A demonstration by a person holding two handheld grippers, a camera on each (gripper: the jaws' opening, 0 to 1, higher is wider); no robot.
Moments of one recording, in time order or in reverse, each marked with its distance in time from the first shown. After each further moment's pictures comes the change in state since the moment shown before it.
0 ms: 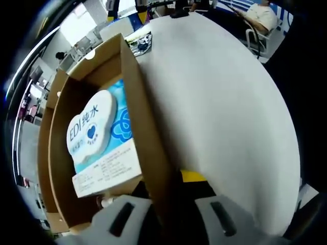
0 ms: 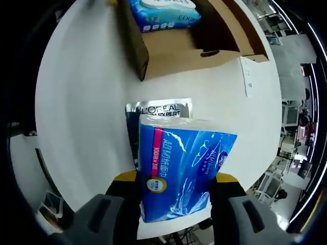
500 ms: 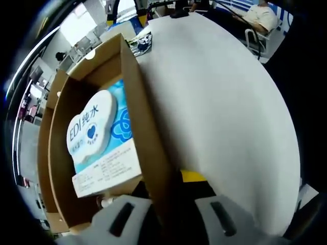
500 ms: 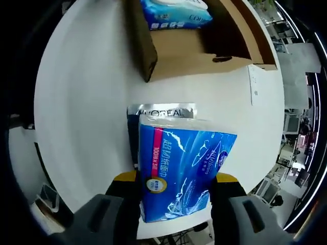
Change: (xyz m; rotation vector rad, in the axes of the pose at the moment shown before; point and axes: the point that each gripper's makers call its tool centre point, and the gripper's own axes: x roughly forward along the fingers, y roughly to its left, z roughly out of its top) left arm 0.001 0.000 0.000 0.000 0.000 0.001; right arm 0.009 0.002 0.010 -0.062 0.002 0.007
